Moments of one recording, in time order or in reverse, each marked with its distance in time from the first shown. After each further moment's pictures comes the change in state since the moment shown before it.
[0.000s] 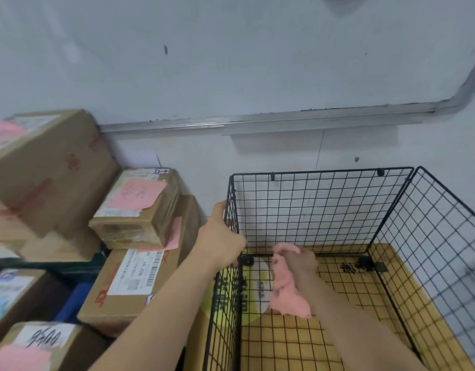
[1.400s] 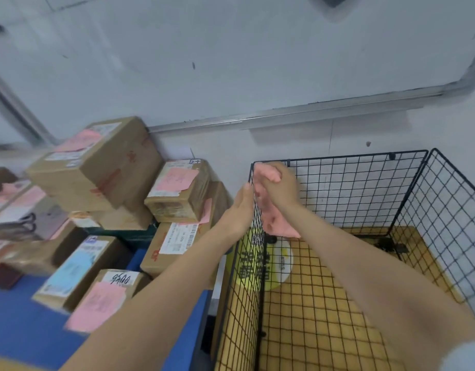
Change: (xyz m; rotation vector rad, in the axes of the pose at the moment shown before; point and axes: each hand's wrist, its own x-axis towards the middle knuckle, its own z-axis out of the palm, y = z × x) left_hand -0.047 0.026 0.002 -0.027 0.037 -0.093; right_hand -0.089 -0.144 0.003 0.069 -0.121 -0.738
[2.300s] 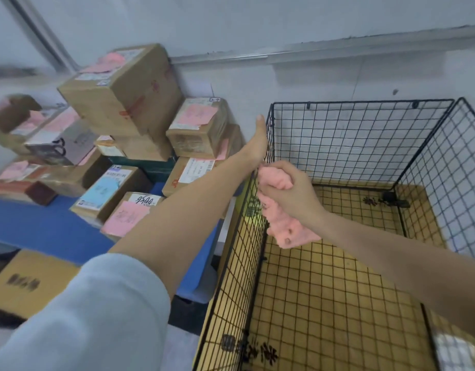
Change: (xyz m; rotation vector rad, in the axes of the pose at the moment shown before) left_hand -0.022 0.012 0.003 -0.109 -0.010 -0.041; right_hand -0.142 -0.009 -0.036 0.176 -0.370 0.023
